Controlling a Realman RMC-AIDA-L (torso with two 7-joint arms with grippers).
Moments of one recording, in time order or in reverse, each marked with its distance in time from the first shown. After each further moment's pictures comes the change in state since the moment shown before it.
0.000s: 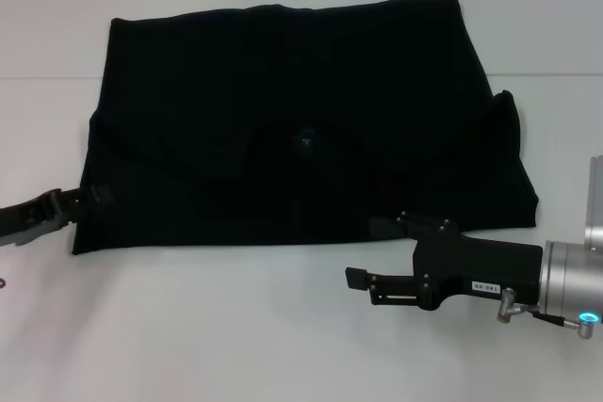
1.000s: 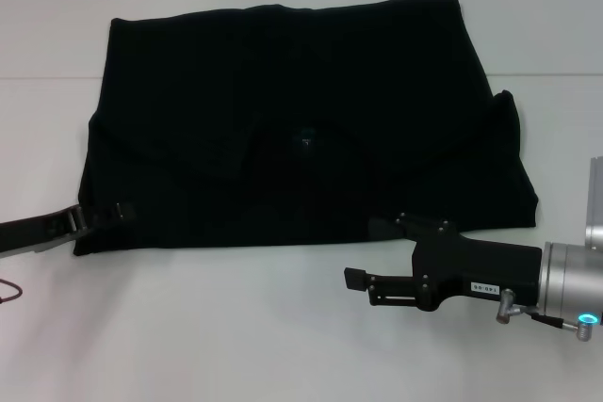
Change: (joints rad) left arm -0.012 -0.018 0.073 0.016 0.023 -0.015 0.026; right arm 0.000 0.000 0.003 0.009 0.004 -0.004 0.008
